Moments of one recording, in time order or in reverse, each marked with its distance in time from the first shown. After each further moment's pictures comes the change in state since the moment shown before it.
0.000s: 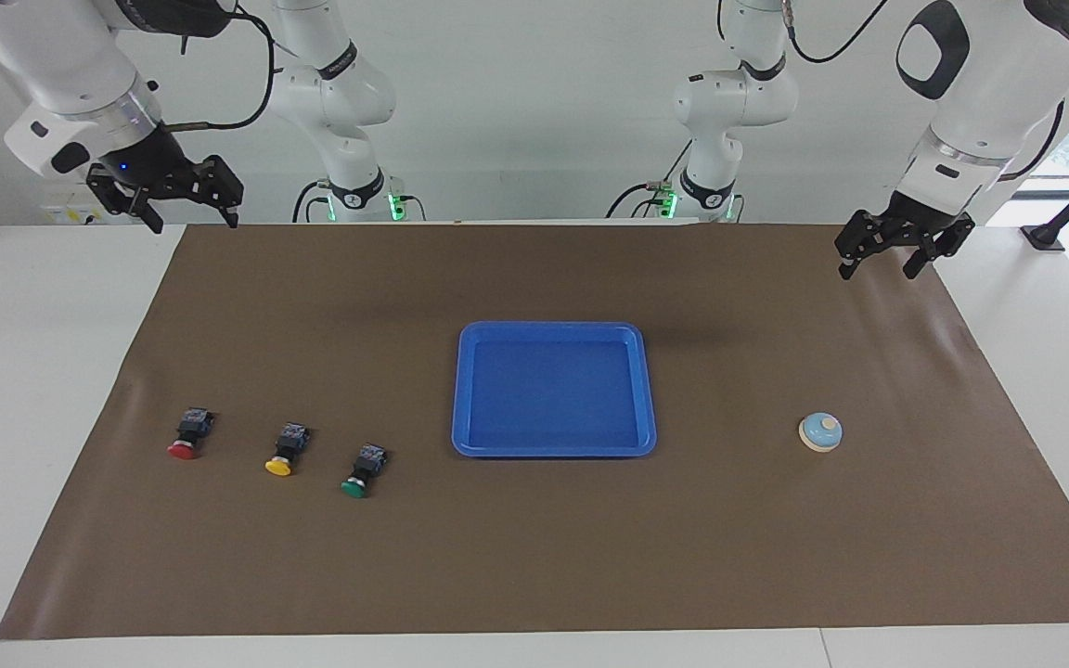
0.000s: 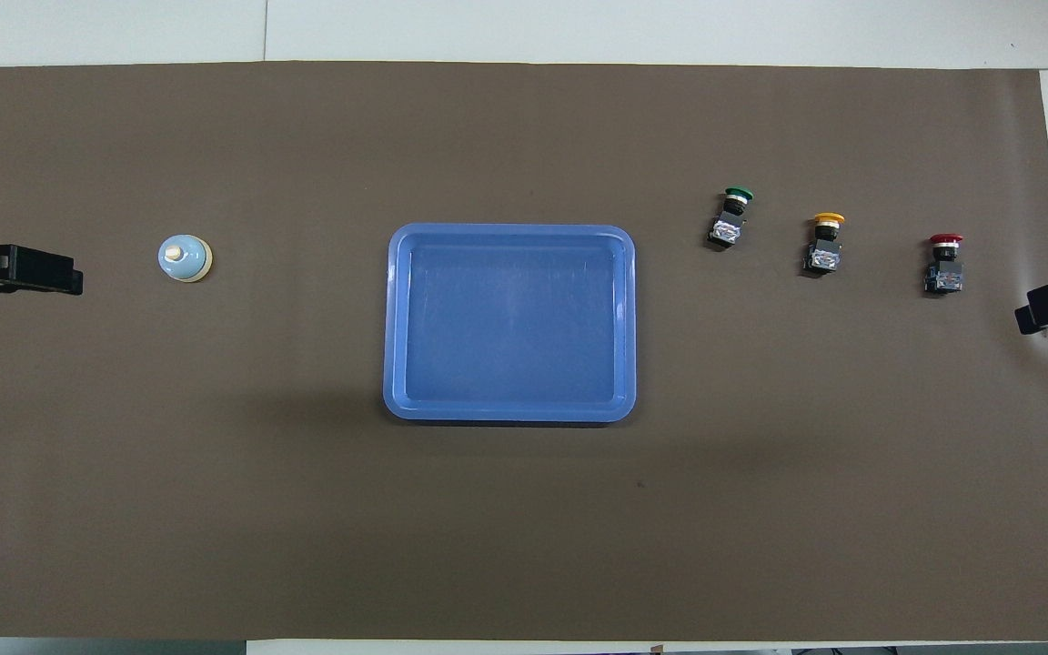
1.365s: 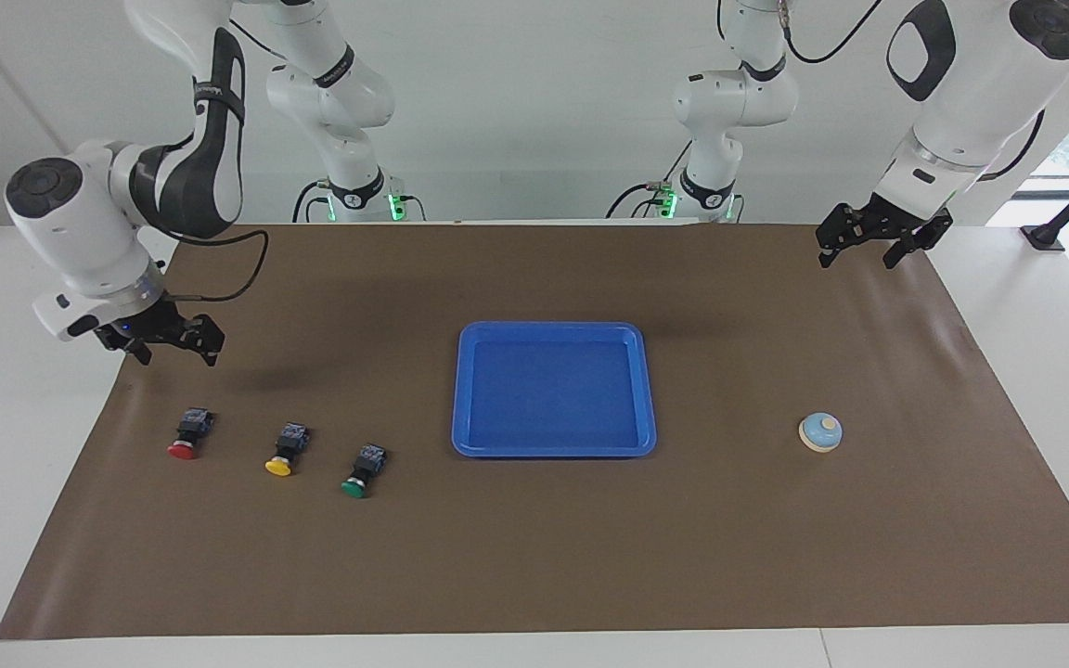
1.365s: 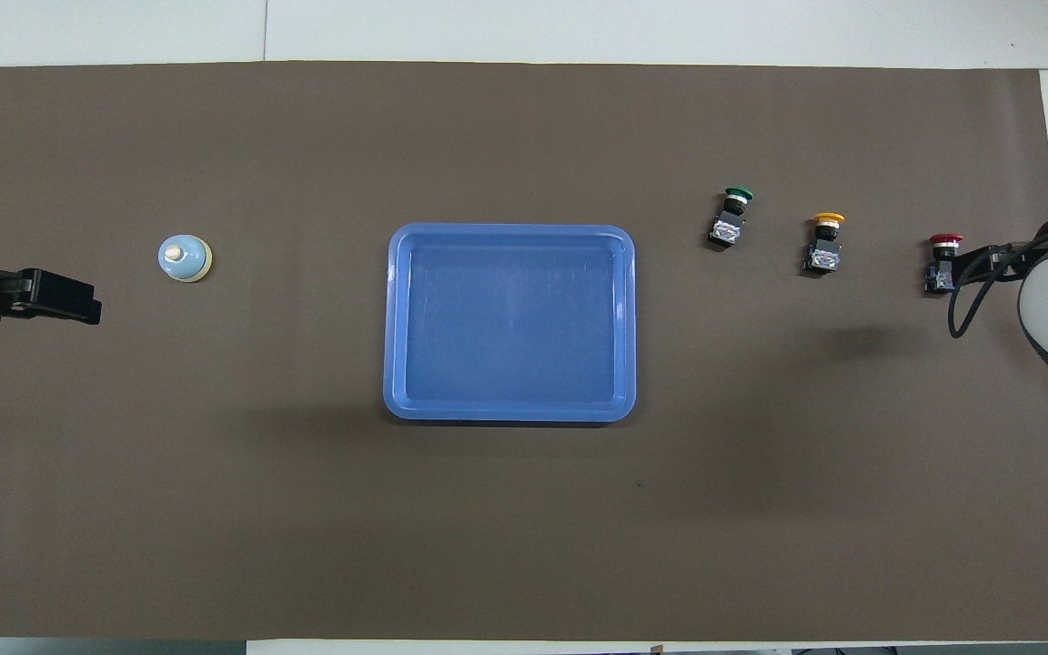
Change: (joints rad) left arm -0.016 0.002 -0.003 0.000 0.000 -0.093 -0.027; right arm -0.118 0.180 -0.009 -0.377 -0.084 0.706 0.001
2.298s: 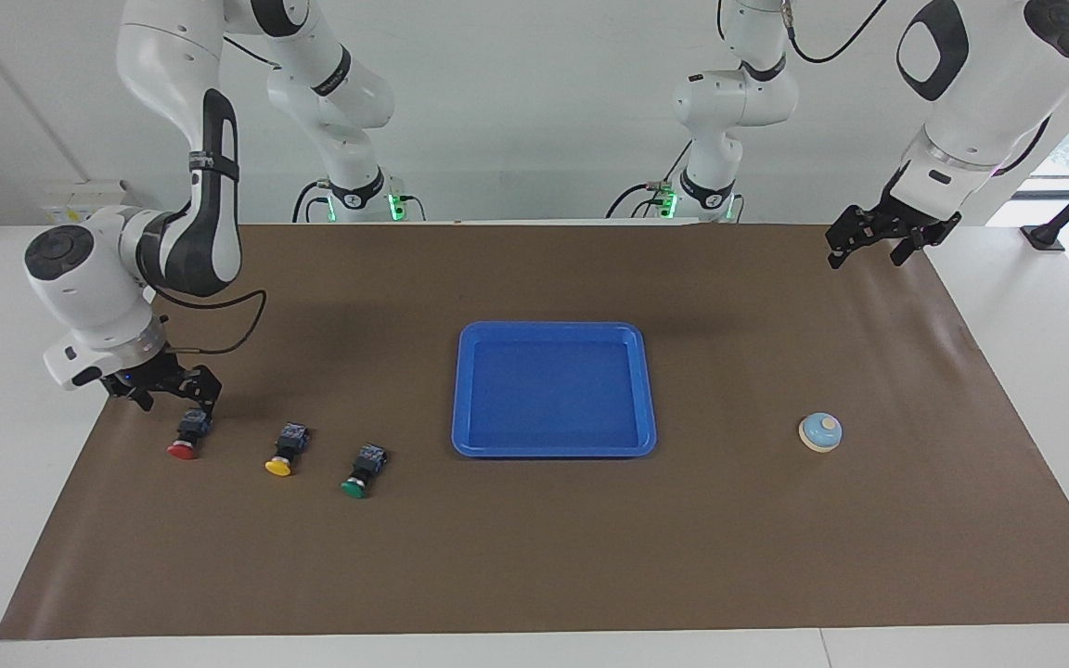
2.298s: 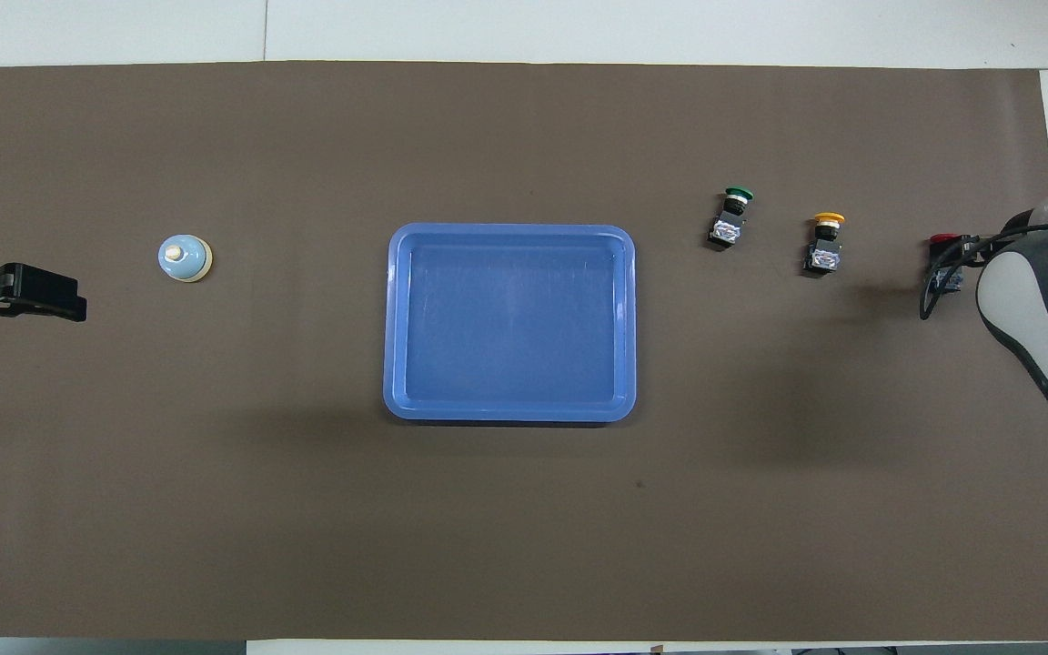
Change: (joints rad) left arm 0.004 0.000 0.020 0.001 0.000 -0.001 -0.032; right arm -0.043 0.159 -0.001 0.019 0.022 0.191 0.000
